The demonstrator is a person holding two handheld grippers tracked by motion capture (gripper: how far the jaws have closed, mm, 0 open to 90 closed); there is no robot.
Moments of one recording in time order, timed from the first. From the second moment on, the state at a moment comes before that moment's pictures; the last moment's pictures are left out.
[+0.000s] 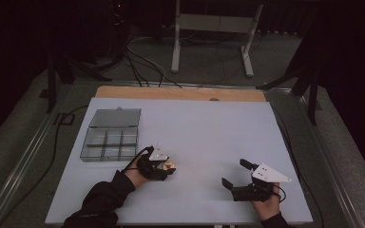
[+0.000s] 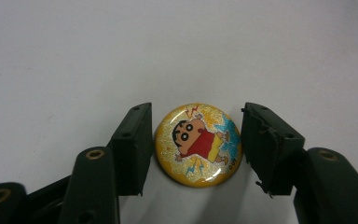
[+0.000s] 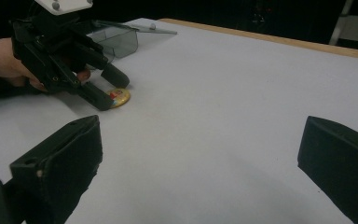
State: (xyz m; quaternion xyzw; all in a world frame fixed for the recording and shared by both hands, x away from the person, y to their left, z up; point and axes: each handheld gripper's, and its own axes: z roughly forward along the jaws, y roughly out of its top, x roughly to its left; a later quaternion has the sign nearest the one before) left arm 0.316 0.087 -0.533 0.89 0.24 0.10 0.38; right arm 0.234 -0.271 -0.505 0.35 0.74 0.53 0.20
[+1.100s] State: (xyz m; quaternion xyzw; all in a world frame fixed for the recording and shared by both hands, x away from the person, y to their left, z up) left arm 0.312 0.086 -0.517 0.89 0.24 0.12 0.38; right arm 0.233 -0.270 -0.505 0.35 0.74 0.54 0.19
